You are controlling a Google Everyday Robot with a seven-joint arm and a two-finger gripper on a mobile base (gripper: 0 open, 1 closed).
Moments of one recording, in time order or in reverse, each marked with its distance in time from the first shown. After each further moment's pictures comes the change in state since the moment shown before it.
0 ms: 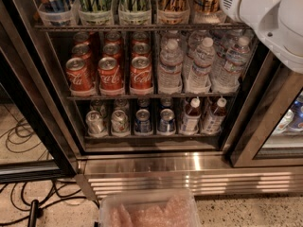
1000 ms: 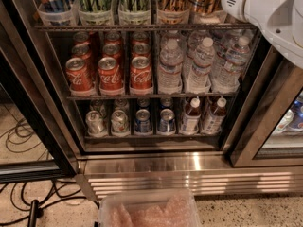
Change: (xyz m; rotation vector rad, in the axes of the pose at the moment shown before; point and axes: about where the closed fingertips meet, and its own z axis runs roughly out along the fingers) arm -0.001 0.009 -0.005 -0.087 0.018 0.130
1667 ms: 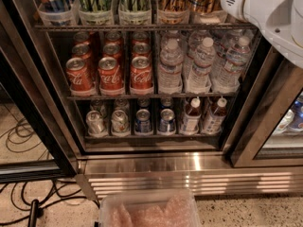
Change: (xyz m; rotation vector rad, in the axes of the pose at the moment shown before) arm -0.001 0.001 0.001 -0.001 -0.002 -0.002
